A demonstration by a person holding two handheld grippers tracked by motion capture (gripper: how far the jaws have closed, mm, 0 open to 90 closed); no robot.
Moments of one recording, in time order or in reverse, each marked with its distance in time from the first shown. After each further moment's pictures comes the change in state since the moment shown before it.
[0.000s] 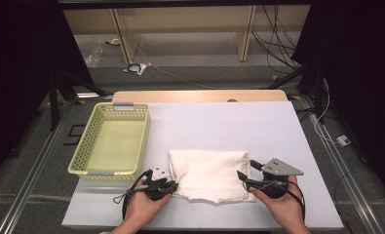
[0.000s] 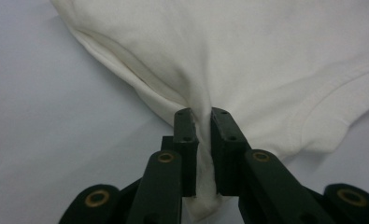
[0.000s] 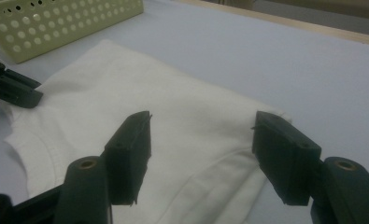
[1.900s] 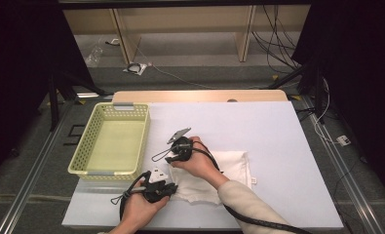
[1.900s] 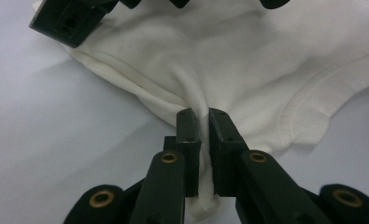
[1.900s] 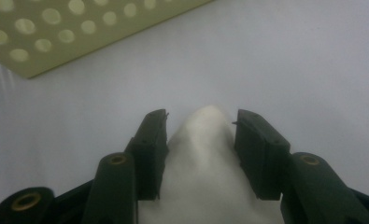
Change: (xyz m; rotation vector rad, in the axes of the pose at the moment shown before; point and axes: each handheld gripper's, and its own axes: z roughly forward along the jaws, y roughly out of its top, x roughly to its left) left arm -0.001 -0.002 -0.009 -0.002 -0.041 0.015; right arm 0.101 0.092 0.223 0.370 0.297 -0.230
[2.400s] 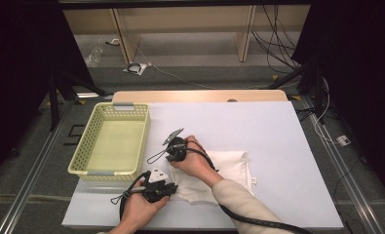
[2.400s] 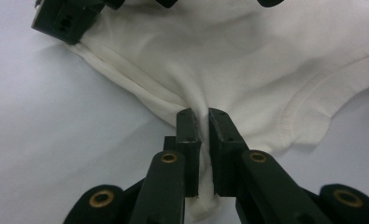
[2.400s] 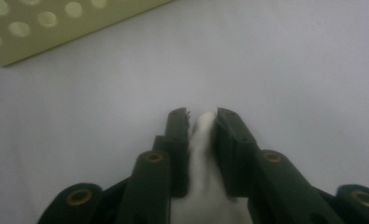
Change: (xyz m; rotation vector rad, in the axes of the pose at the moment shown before) left arm 0.001 0.000 0.000 0.003 0.000 -0.003; right arm 0.007 0.008 0.007 0.078 -0.056 -0.040
